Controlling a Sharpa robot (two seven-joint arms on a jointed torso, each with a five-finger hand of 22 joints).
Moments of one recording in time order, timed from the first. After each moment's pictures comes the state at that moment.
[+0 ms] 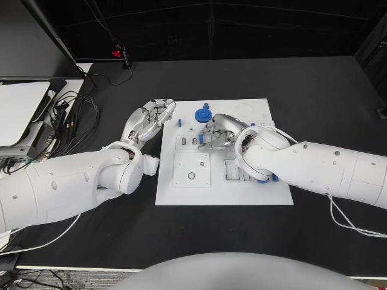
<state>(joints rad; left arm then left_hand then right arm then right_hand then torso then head) 1.16 -0.72 -0.21 1.43 -0.10 -0.54 0.68 1.10 0.07 -0.09 0.29 0.17 0.24 0.14 0.73 0.07 0.31 0.26 0.69 0.07 0.16 0.26 0.77 0.07 0.08 0.31 0.29 0.19 0.21 1.11 -0.61 -0.03 1.43 -1.32 -0.41 -0.29 1.39 -0.11 0.07 0.12 0.06 0.94 0.17 0.07 0.06 1.47 0.10 1.57 1.31 1.47 0.03 1.57 1.31 0.01 1.47 0.13 1.54 1.31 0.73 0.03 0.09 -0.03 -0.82</state>
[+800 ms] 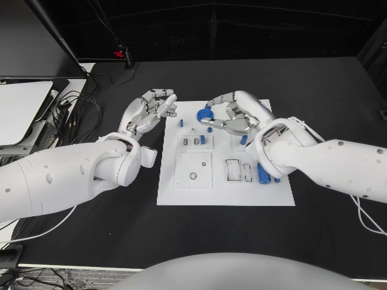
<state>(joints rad) 1.22 -0.75 -0.22 1.45 -0.18 -0.55 0.68 1.11 0.08 -0.19 0.29 0.17 0.25 0.14 0.73 0.07 0.60 0.21 0.83 0.11 0.47 0.19 0.91 0.11 0.16 0.59 0.28 0.42 0.34 1.17 -0.78 -0.03 1.61 -1.19 -0.71 0.00 1.21 -0.10 -0.02 0.29 0.13 0.83 0.18 0.07 0.07 1.47 0.10 1.57 1.31 1.46 0.05 1.57 1.31 0.02 1.47 0.16 1.47 1.31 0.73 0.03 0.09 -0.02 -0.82</state>
